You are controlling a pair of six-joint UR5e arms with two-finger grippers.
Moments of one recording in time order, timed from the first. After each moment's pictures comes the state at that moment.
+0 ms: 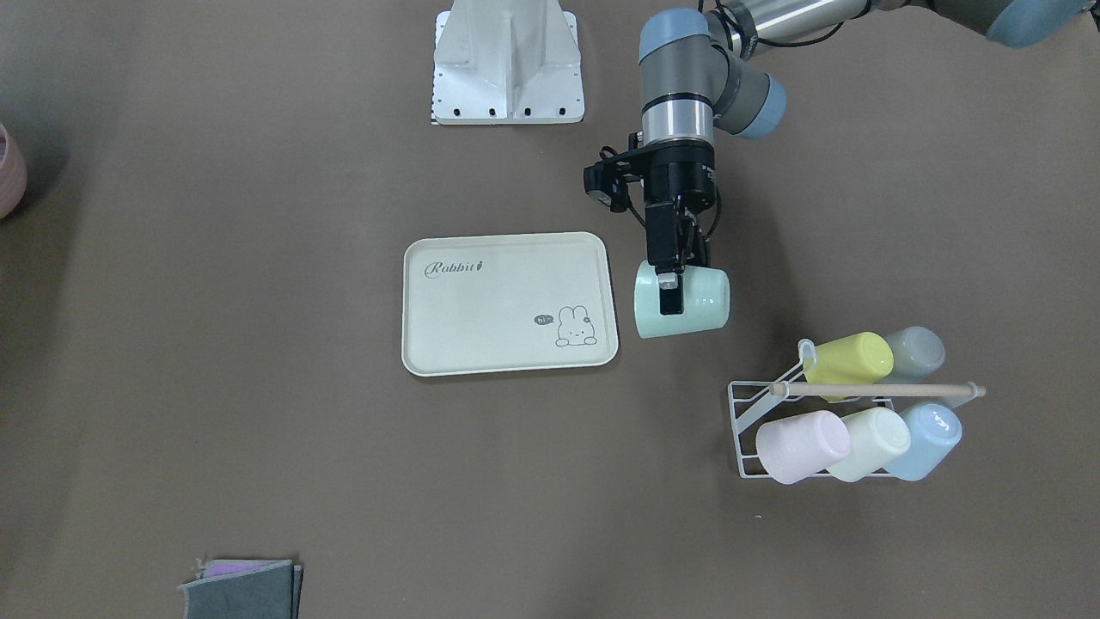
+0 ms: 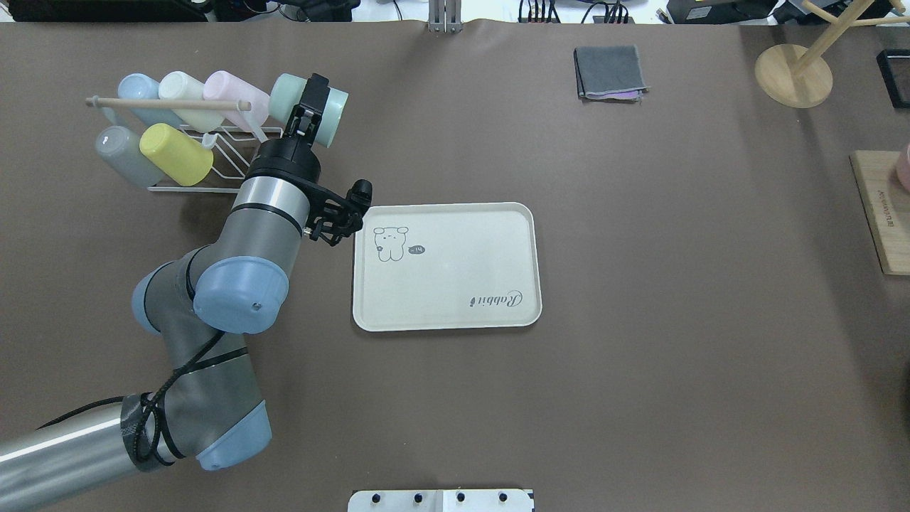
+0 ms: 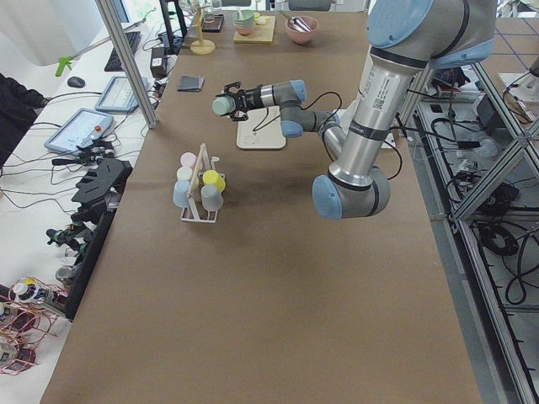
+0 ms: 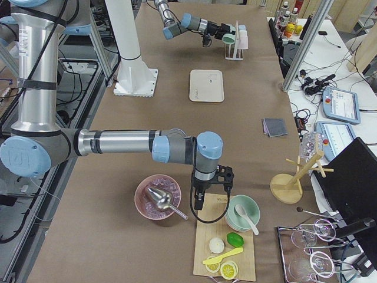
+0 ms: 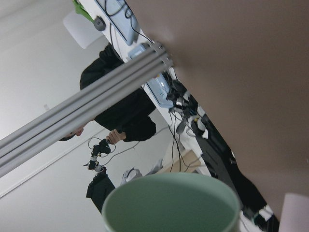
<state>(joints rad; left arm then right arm) -0.46 -2.07 -1.68 -2.35 -0.74 1.02 1.54 -1.68 1.74 -1.67 2.21 0.05</state>
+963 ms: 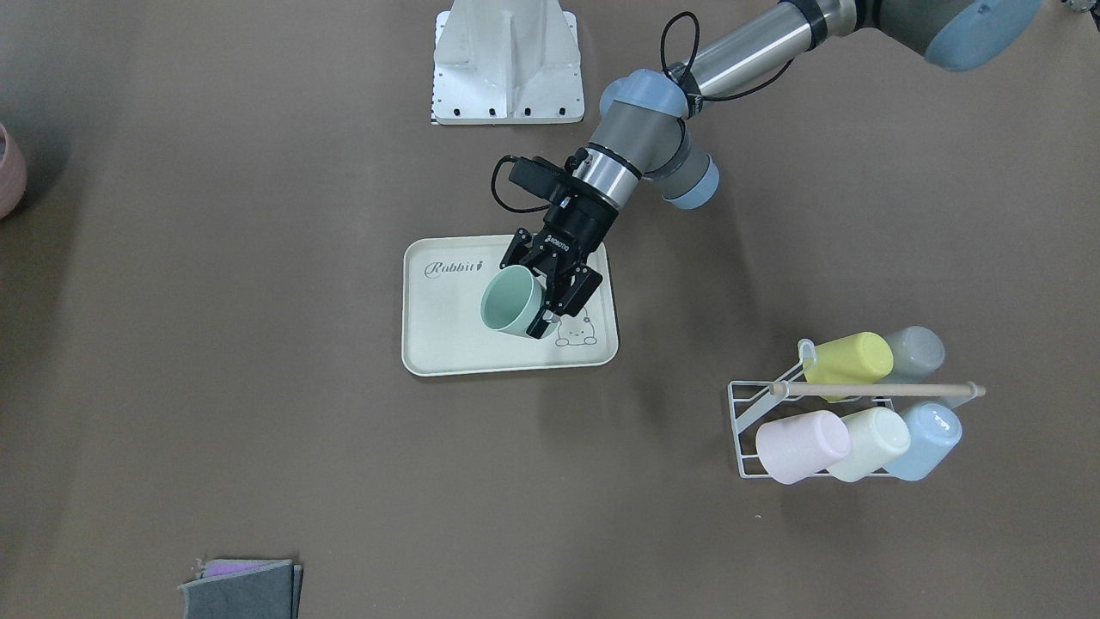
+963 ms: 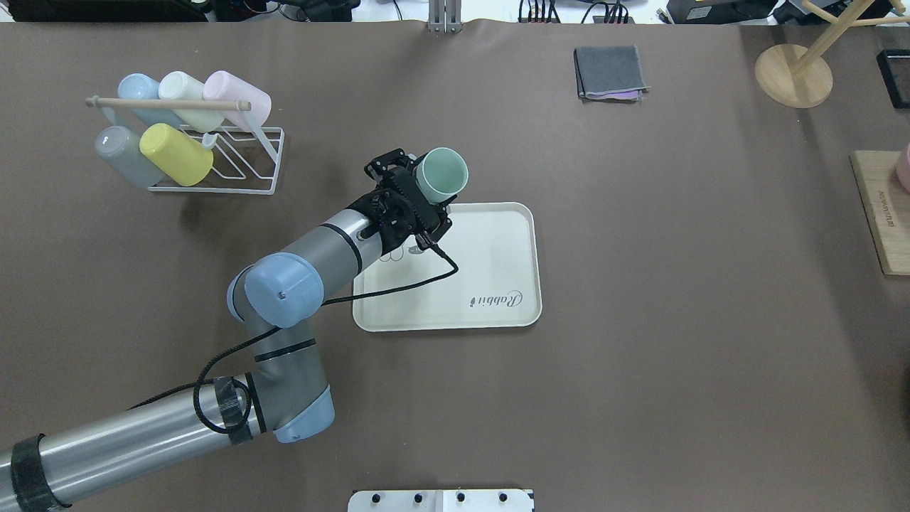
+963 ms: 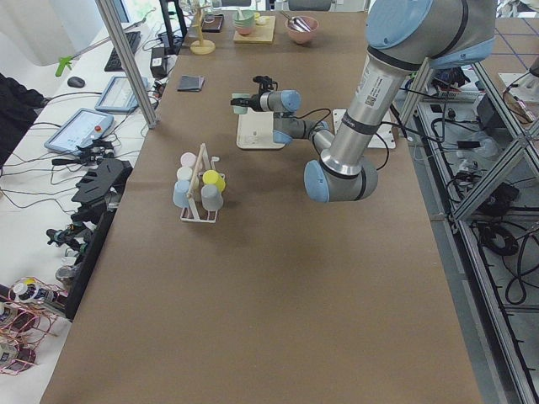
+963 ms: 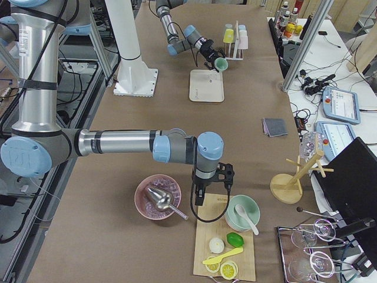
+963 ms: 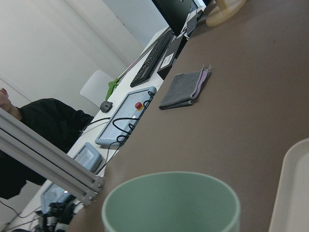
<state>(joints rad) -0.43 -2.25 -1.31 -2.85 -1.22 -0.12 1.54 -1.67 1.74 -1.67 2.28 0.05</state>
